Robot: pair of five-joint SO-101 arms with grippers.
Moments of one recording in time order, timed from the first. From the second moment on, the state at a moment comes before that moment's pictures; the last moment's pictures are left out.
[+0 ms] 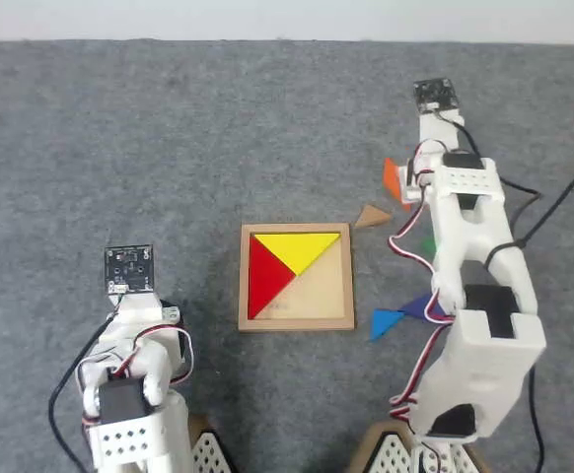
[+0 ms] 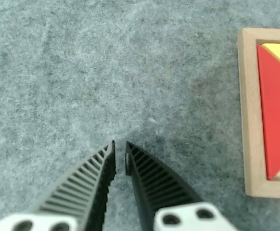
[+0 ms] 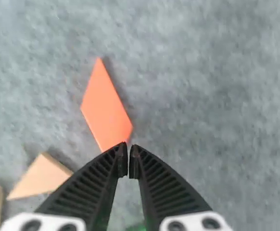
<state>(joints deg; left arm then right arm) -16.9 -103.2 96.7 72.0 -0.4 -2.1 19.3 6.2 43.4 11.6</state>
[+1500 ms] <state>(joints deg) -16.9 -103.2 96.7 72.0 -0.4 -0.3 50.2 -36.7 79.1 24.0</state>
